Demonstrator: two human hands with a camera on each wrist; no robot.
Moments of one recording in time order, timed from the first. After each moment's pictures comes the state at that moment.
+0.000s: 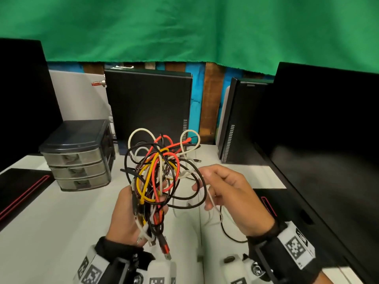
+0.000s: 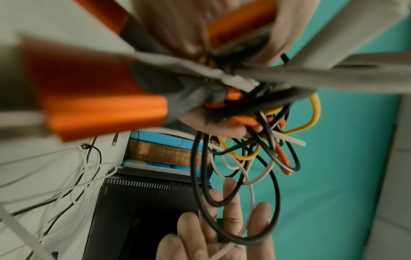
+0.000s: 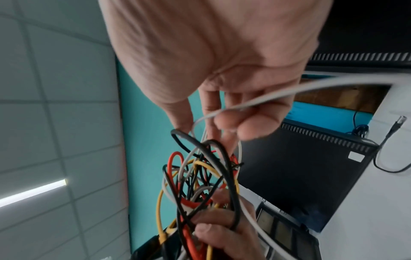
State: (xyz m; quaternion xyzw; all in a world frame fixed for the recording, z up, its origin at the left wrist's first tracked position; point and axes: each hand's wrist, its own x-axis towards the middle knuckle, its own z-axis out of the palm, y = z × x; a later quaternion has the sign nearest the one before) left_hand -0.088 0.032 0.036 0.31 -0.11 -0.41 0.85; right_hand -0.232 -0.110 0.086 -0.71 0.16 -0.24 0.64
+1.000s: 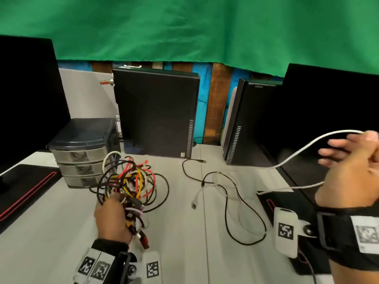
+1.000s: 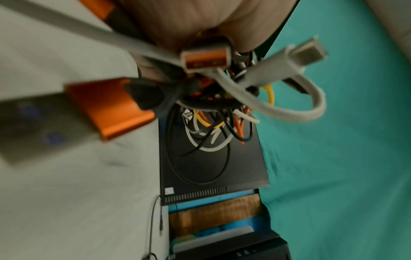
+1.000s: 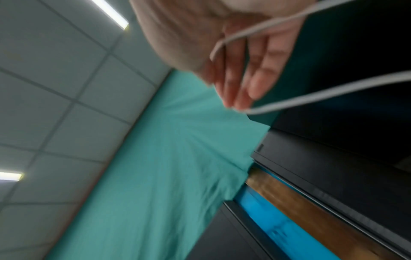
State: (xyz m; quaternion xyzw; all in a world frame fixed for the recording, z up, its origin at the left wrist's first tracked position) left_hand -0.049 0.046 0.005 0.53 0.10 -0.17 0.82; right_hand -0.288 -0.205 0.122 -0.47 0.24 -0.77 0.37
